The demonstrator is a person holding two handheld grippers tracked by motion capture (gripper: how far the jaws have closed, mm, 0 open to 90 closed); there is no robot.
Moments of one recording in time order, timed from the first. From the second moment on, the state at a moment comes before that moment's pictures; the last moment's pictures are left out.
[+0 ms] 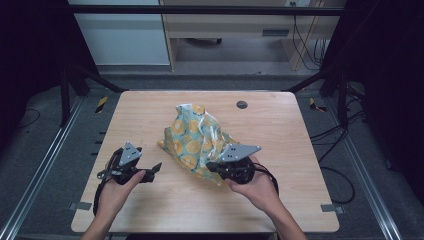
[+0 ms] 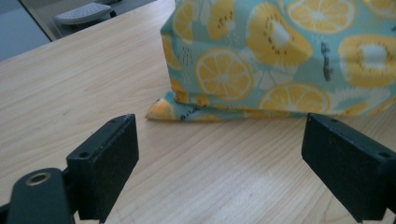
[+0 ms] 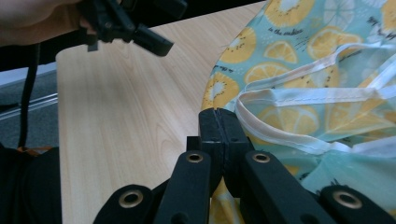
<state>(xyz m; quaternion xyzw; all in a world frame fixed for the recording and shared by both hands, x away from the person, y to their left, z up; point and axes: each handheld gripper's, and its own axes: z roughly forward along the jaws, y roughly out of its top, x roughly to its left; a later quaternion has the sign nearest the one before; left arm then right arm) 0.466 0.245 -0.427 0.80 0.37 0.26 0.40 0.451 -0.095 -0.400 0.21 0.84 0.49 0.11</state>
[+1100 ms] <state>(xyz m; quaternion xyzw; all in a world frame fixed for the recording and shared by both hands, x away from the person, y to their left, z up) 0.546 0.172 -0.356 0.82 0.33 0.27 0.39 0.436 -0.089 -0.432 0.19 0.84 0.51 0.07</state>
